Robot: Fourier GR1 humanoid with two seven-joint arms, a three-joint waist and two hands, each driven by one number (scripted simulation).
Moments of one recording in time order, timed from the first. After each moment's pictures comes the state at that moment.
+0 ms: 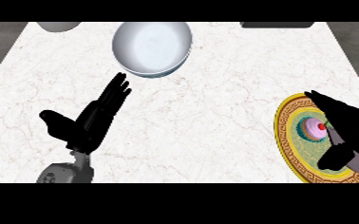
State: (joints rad) left arm -0.09 0.12 -0.13 -1.59 0.24 -0.07 0.16; right arm -0.07 -0.63 0.13 -1.65 0.66 0.43 0.40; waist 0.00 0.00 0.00
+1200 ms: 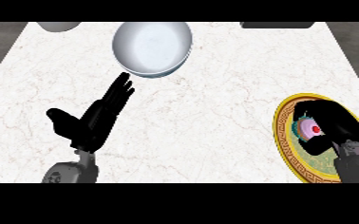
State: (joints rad) left arm -0.10 0.06 -0.10 -1.58 0.18 -0.10 0.18; right arm -0.14 -0.47 0.05 -1.40 0.92 0.29 0.08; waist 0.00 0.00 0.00
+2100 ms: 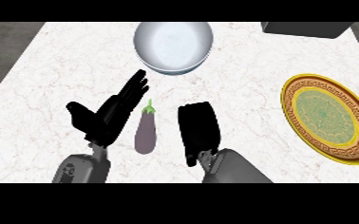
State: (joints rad) left arm -0.16 0.03 -0.14 -1.55 0.17 -0.14 0.19; right arm -0.46 -0.02 0.70 -1.45 1.07 0.30 0.75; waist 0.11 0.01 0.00
